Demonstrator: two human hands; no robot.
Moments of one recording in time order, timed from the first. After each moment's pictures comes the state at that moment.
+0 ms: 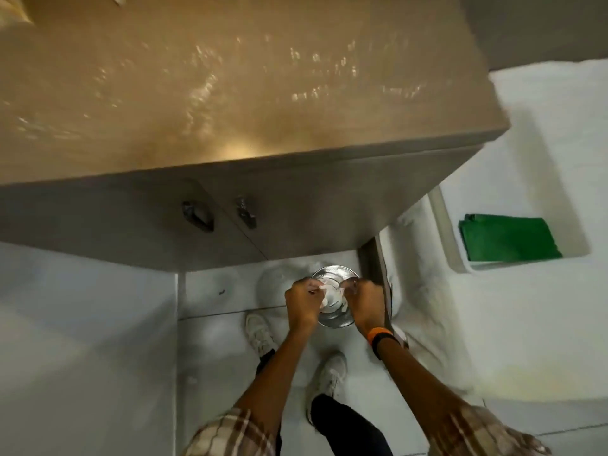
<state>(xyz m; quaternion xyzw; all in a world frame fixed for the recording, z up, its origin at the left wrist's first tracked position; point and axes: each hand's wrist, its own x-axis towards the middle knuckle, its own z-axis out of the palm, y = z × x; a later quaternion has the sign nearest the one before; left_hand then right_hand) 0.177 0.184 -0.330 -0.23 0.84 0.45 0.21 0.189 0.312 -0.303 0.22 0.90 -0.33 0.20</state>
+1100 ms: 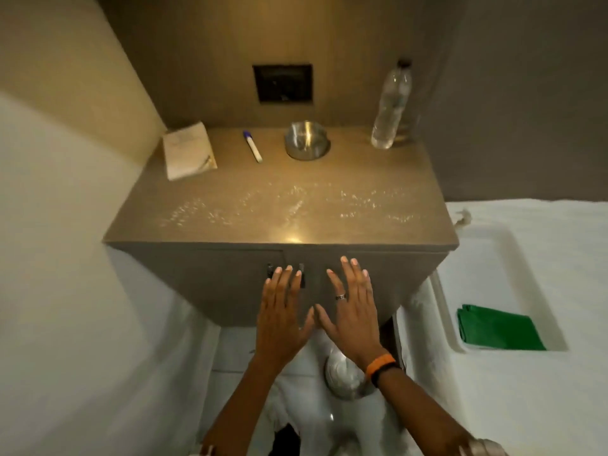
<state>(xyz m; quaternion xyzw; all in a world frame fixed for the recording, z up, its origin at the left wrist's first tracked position) 0.194 0.074 -0.120 0.08 0.97 0.20 -0.14 0.174 0.247 -0.109 -0.14 0.97 -0.18 -0.08</state>
